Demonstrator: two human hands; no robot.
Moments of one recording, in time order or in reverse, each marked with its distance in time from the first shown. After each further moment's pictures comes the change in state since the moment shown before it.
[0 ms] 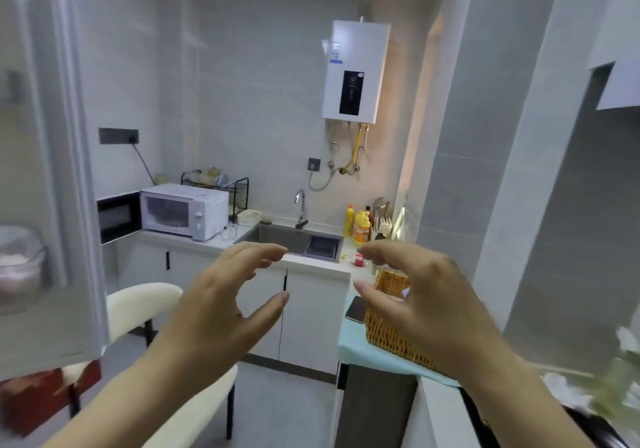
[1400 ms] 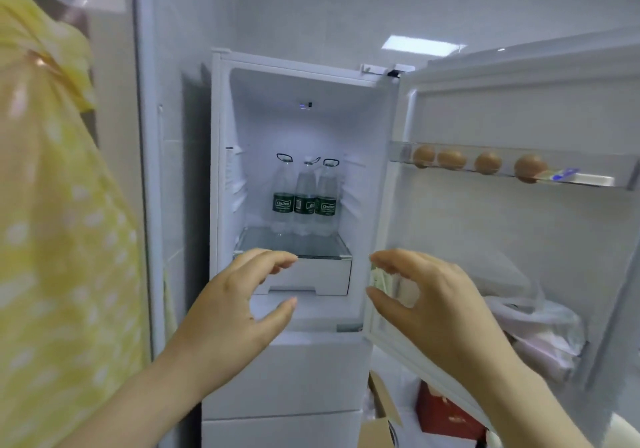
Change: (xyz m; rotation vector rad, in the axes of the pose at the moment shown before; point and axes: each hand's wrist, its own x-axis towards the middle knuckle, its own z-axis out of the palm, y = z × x) left_hand -0.230 -0.032 -0.358 0.888 0.608 -0.752; right_hand 0.105 -0.428 0.234 0.753 -0.258 -0.863
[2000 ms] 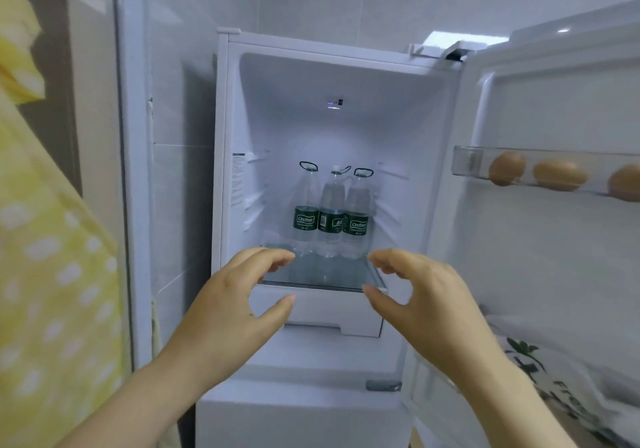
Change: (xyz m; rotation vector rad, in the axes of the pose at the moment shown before) left_hand 0.119 -0.112 0.046 0.076 0.096 -0.055; right_hand 0.142 0.063 0.118 0.108 -0.027 -0.066
